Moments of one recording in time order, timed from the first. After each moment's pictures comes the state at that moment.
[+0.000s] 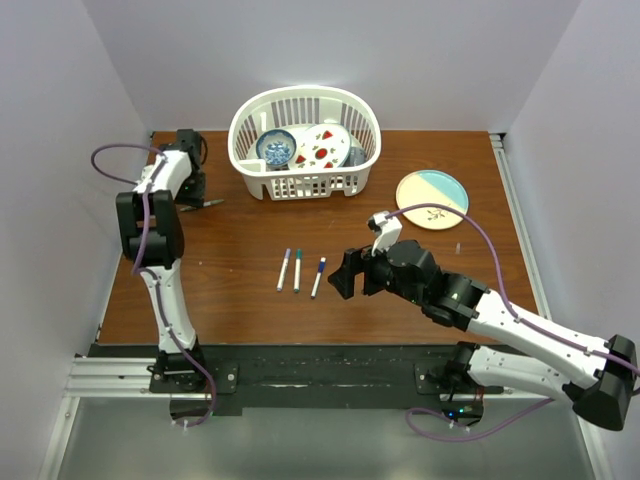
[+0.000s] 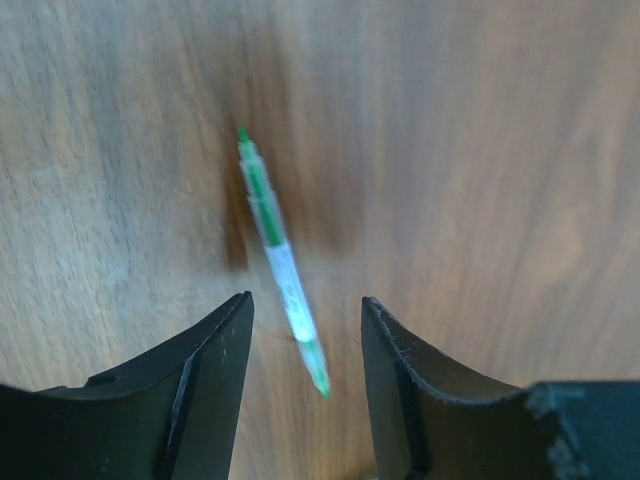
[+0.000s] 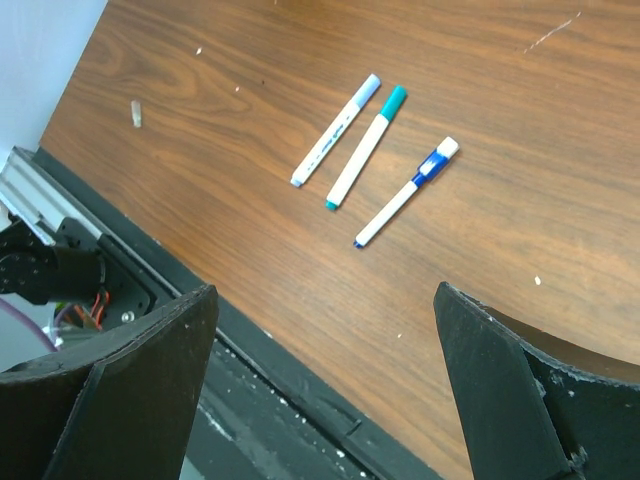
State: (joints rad) left arm 0.07 2.21 1.82 -0.92 -0.40 -1.57; right arm 0.97 0.93 0.77 -0.29 0.15 0.55
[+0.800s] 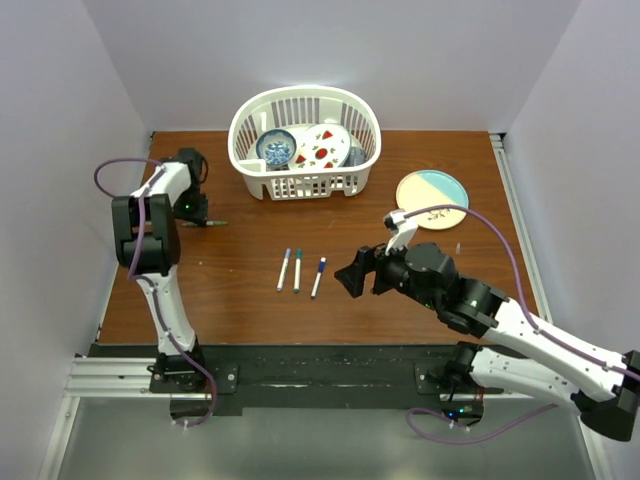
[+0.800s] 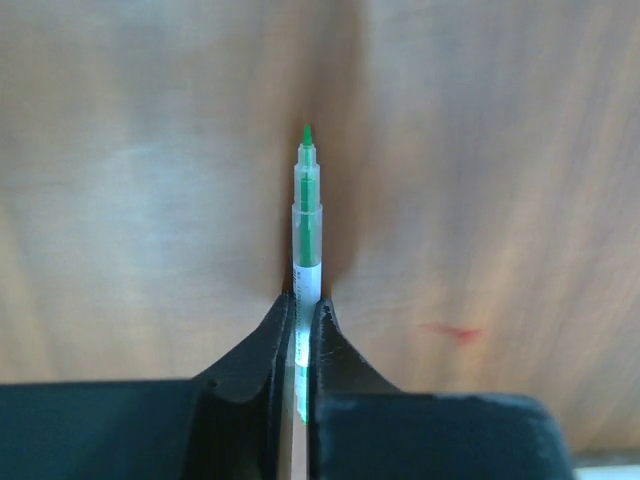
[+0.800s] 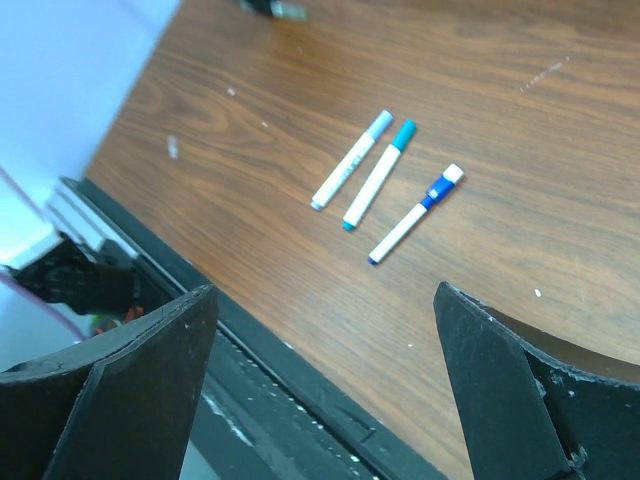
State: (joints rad) left arm 0.08 2.13 1.63 -0.97 -0.30 -1.59; right arm 0.97 0.83 0.77 -0.31 0.17 0.56
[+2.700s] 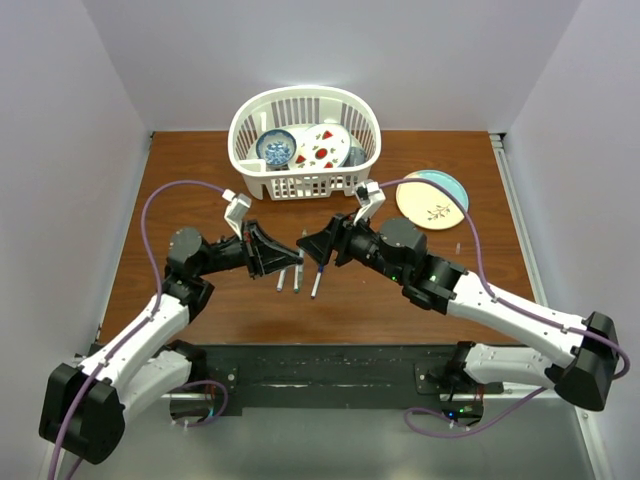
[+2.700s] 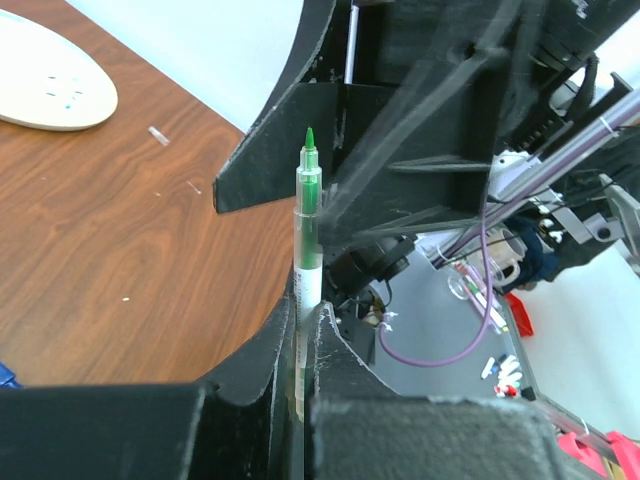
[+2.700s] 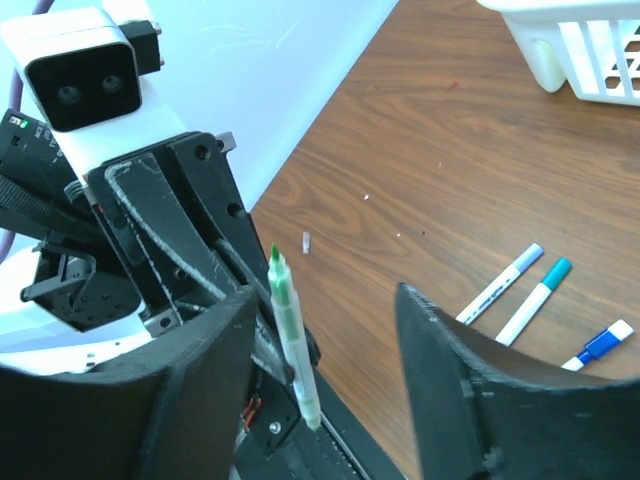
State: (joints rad) left arm -0.38 0.92 0.48 0.60 0.96 -0.78; right arm 0.97 1.12 0.91 0.09 0.06 0.66
